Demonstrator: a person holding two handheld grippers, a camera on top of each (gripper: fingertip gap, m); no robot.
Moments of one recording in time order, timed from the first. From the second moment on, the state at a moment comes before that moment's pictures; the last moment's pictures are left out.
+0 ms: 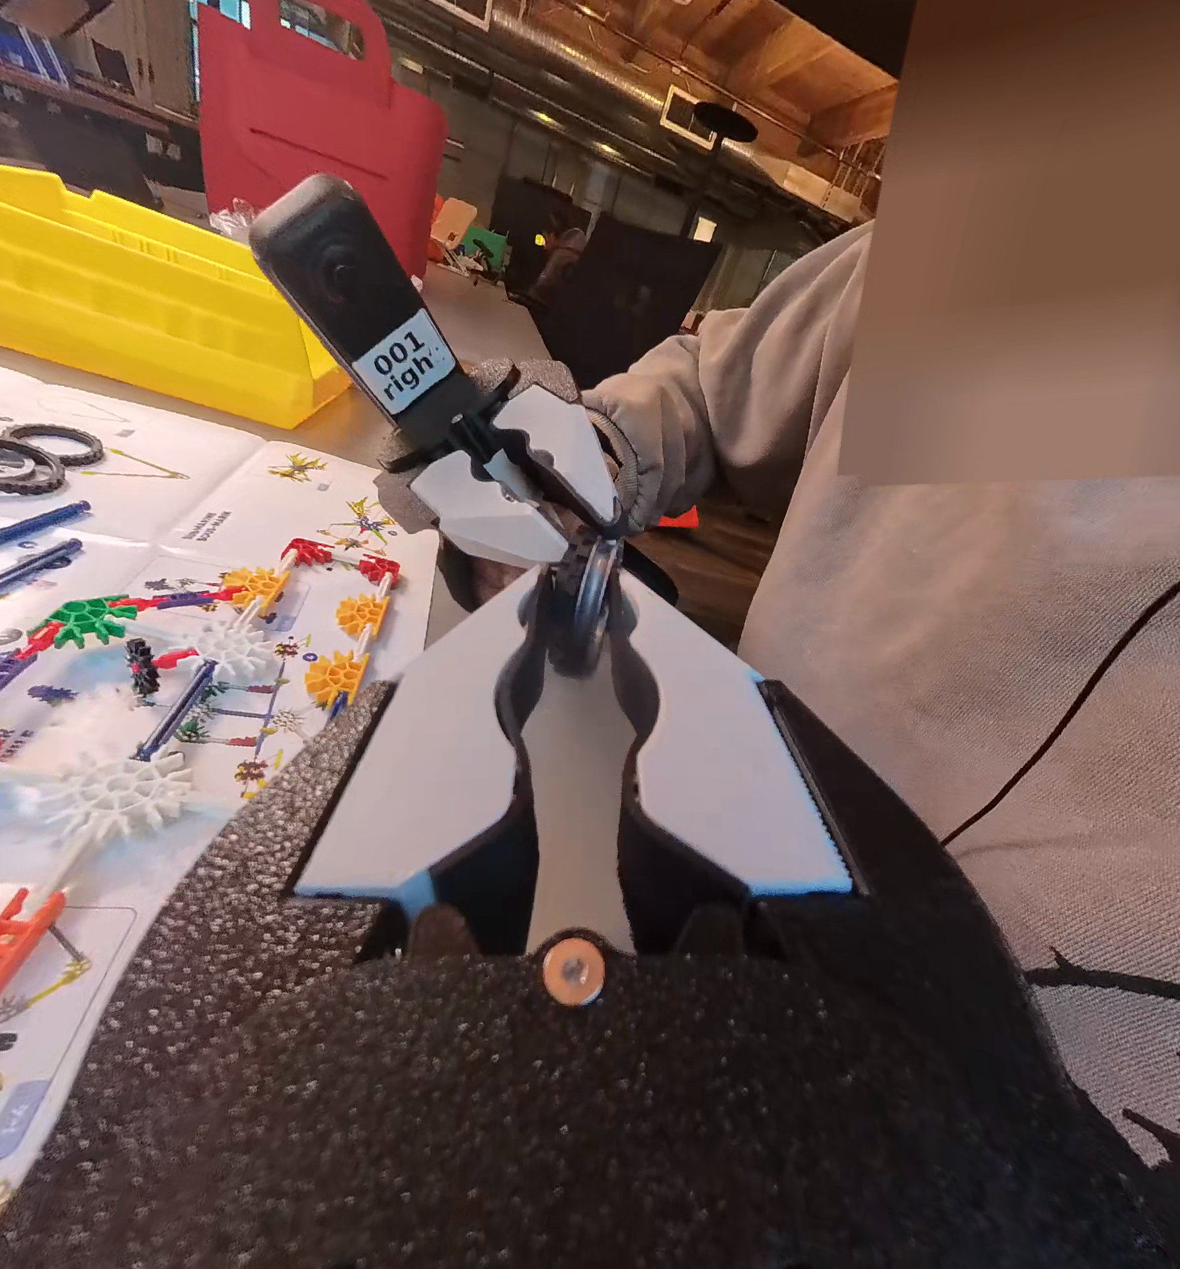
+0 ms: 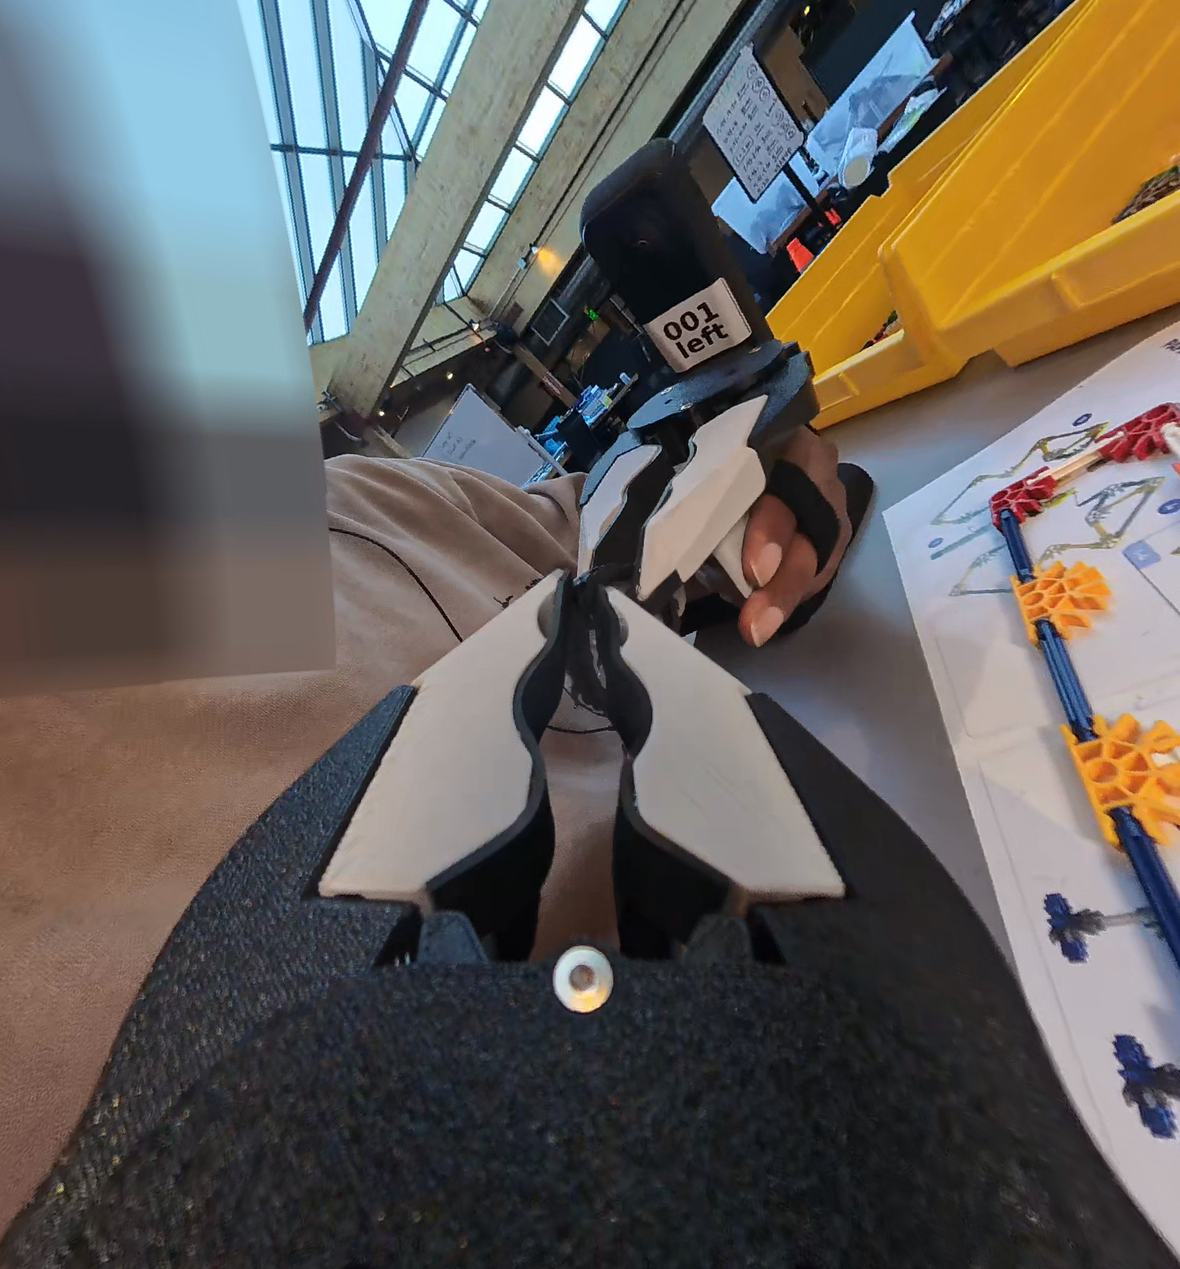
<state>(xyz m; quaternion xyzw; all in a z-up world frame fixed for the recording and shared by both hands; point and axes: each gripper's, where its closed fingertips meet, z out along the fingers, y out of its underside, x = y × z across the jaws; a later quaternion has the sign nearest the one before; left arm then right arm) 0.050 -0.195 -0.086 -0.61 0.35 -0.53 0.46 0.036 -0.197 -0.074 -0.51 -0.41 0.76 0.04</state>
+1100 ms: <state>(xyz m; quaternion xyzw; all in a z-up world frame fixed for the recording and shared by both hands) 0.051 -0.185 -0.144 -0.73 0.33 -0.48 0.35 0.036 -0.186 -0.124 -0.44 -0.68 0.35 0.48</state>
